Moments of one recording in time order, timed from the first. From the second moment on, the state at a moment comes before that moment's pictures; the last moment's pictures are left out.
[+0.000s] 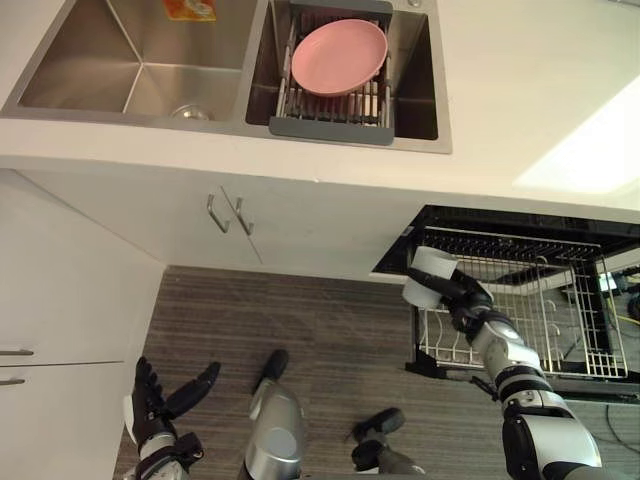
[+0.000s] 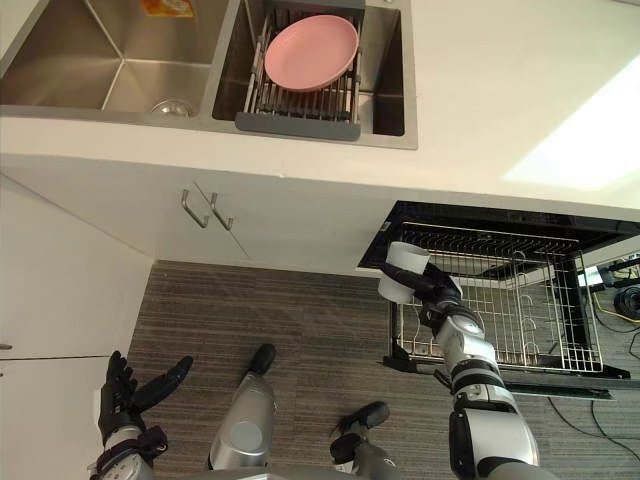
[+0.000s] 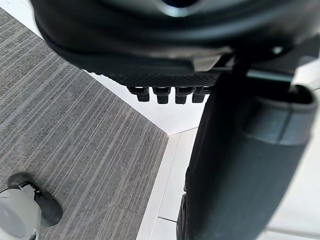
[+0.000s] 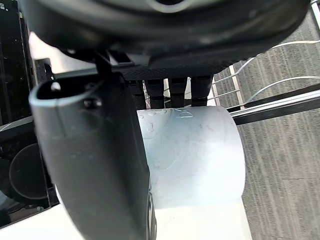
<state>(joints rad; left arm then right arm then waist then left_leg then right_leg) 0.25 0.10 0.32 0.64 -0.22 -0.43 0.12 -0.47 -0.33 -0.18 0.89 0.45 0.12 0.04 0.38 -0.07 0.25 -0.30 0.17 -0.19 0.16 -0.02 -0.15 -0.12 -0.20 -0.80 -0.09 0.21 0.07</state>
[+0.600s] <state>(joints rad) 0.27 0.08 0.32 0.73 -0.21 -0.43 0.10 -0.49 -0.43 -0.26 0.89 0.43 0.09 0.03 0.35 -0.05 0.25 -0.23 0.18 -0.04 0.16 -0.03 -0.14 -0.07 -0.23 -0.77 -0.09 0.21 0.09</state>
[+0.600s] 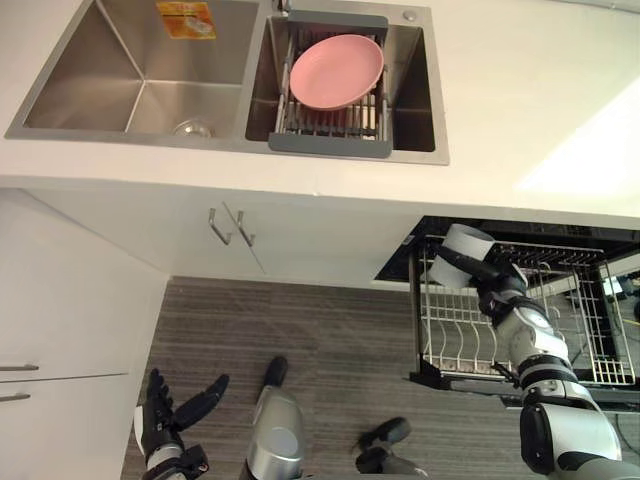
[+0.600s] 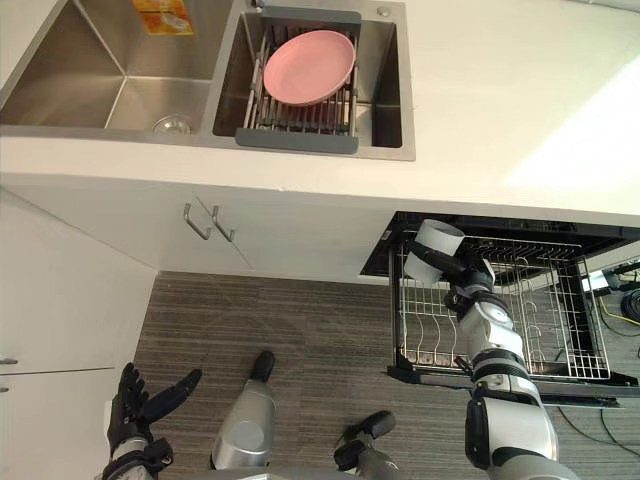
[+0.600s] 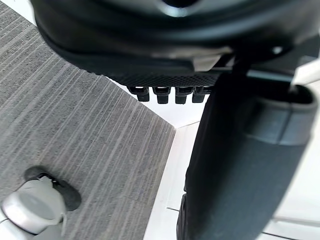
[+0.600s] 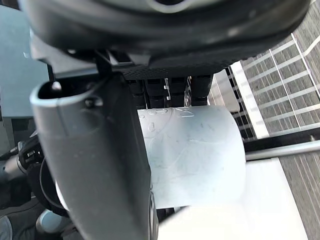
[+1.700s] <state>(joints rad) 0.17 0.11 0.26 0.62 -0.26 -0.16 0.09 -0.59 -0.42 -0.25 1.03 0.24 0.26 -0.01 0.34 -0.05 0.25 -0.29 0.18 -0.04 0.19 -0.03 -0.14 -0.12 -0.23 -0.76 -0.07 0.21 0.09</state>
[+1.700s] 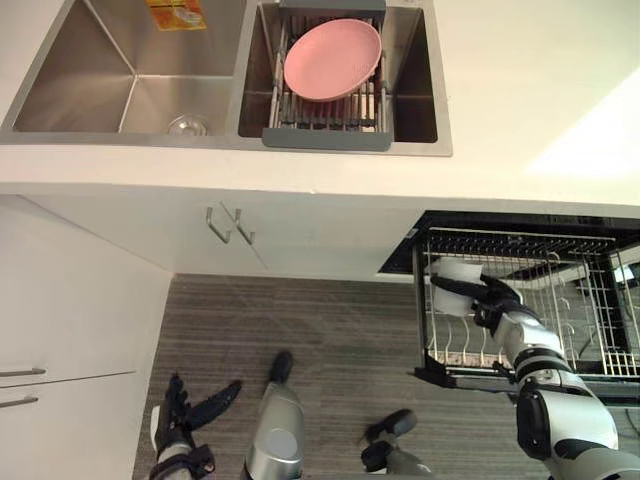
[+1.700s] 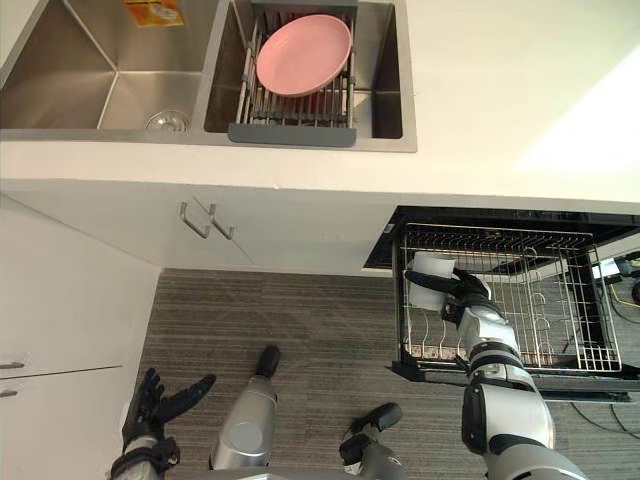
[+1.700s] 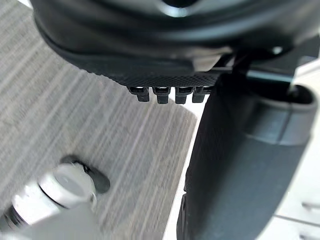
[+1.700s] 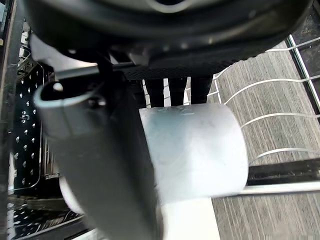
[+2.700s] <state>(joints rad) 0.21 -0.03 0.54 0.80 -0.53 0.16 0.10 0.08 -0.11 -0.26 0.02 0.53 0.01 0.27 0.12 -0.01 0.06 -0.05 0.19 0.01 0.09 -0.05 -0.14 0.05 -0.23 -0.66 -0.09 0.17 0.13</state>
